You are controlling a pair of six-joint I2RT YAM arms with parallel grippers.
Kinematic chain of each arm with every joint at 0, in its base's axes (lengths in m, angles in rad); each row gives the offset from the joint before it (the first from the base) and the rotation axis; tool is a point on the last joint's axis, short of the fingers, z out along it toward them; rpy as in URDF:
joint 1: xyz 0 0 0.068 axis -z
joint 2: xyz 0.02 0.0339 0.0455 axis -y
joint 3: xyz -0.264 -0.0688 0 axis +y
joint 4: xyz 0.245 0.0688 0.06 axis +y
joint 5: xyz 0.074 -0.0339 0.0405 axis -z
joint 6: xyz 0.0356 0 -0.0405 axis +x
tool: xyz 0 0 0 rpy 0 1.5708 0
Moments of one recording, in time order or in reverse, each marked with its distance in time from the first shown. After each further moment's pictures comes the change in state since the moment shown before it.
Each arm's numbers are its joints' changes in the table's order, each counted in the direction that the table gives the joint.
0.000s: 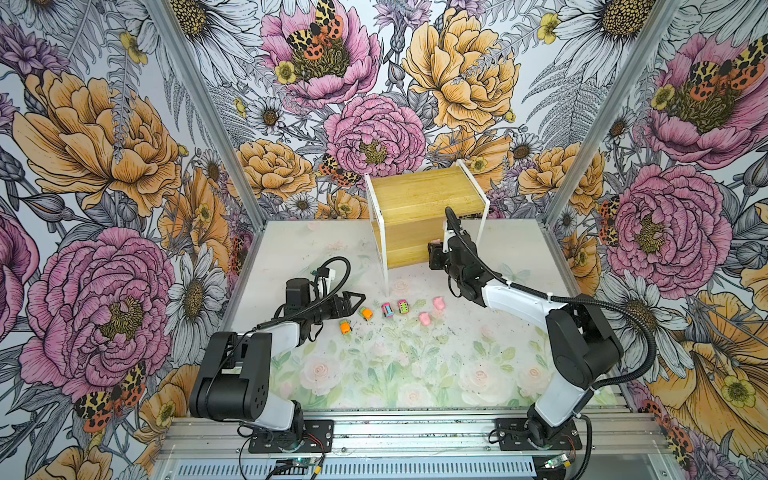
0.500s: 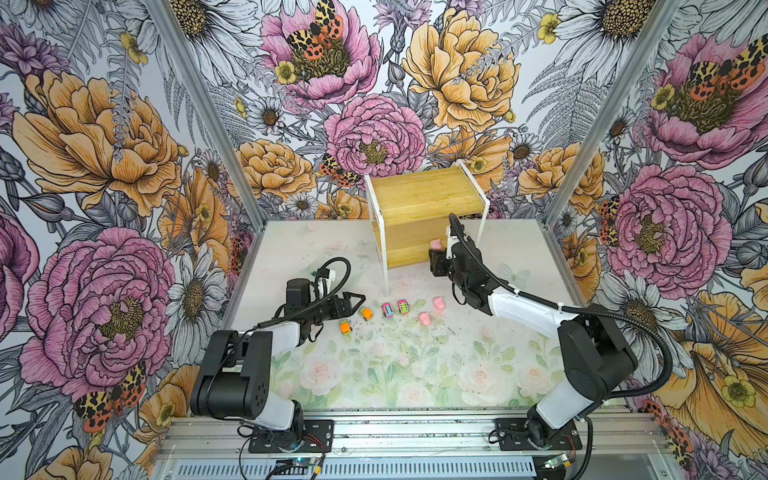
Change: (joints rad) left arm -0.001 -0.010 0.000 0.005 0.000 0.000; right arm -0.024 0.116 0.112 0.022 0.013 -0.002
